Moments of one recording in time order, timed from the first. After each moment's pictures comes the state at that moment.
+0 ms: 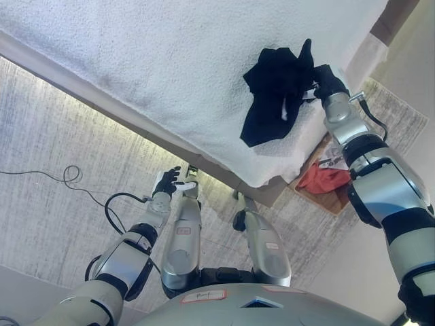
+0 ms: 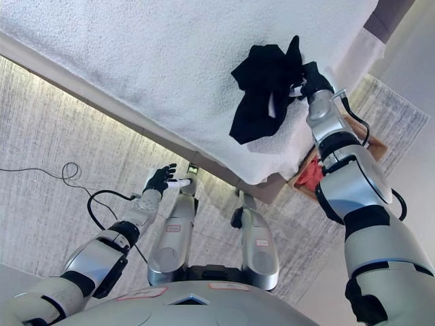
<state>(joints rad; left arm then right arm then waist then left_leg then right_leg) -0.43 0.23 -0.45 1.18 -0.21 -0.09 0.21 -1.06 -0.46 0.61 1.31 0.15 -0.01 -0.15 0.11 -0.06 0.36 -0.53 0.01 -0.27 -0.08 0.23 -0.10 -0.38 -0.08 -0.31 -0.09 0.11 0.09</state>
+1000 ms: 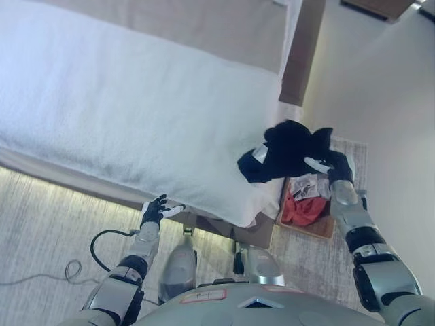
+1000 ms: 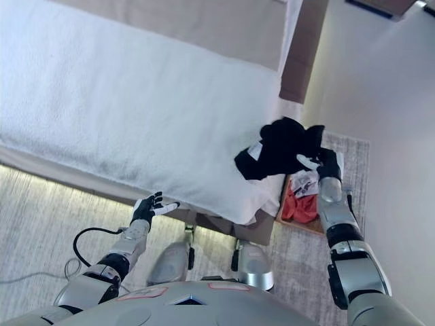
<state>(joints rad) -0.14 0.25 -0.25 1.06 -0.21 -0.08 0.19 -0.26 -0.46 0.06 0.86 0.22 -0.03 -0.24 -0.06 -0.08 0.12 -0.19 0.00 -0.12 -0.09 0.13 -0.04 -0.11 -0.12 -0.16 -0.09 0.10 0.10</state>
